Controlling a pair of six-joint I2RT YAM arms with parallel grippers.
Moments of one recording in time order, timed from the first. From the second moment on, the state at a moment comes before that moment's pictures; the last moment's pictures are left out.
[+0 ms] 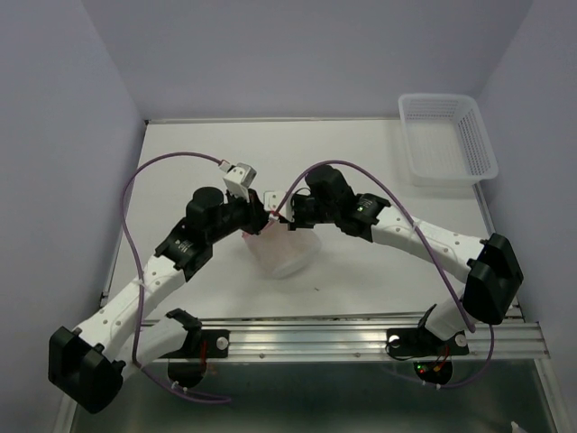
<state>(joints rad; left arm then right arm) -0.54 0.95 0.74 -0.08 0.26 -0.33 0.86 1.53 1.25 -0.29 -0.28 -0.76</state>
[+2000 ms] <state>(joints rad) -0.31 1.49 0.79 0.43 0.06 -0.49 0.70 1.66 1.07 0.12 0.00 -0.75</state>
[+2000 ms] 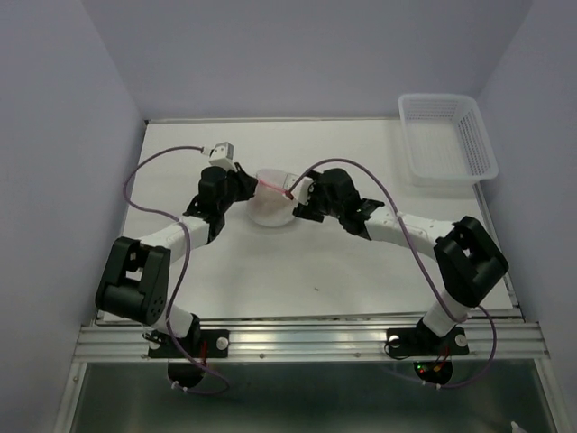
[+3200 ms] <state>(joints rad) -0.38 0.64 0.62 -0.23 -0.42 -0.76 0.77 1.93 1.47 0.02 0.33 -0.21</state>
